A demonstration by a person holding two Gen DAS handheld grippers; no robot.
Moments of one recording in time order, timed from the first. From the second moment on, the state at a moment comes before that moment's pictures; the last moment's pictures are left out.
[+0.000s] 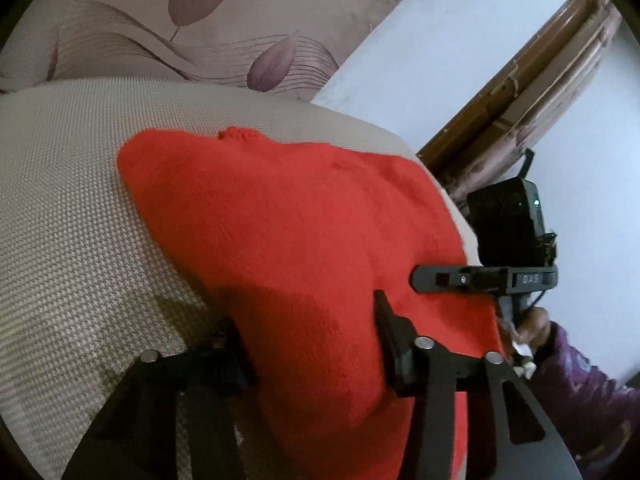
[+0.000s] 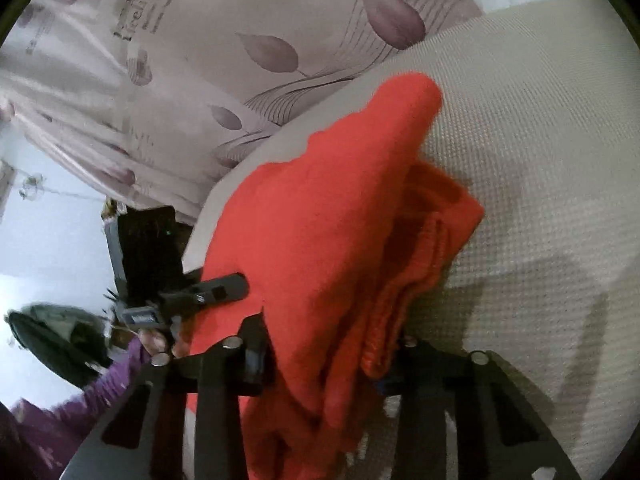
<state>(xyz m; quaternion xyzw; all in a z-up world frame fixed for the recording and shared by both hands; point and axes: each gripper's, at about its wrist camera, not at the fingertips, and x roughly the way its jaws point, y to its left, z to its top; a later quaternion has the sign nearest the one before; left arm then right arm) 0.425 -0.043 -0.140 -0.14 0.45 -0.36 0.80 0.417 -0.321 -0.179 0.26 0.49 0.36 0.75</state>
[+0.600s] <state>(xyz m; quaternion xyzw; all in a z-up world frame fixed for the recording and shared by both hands) 0.328 -0.030 -0.092 -0.02 0.39 -0.24 0.89 0.358 -0.266 -0.142 0.29 0.47 0.37 0.75</state>
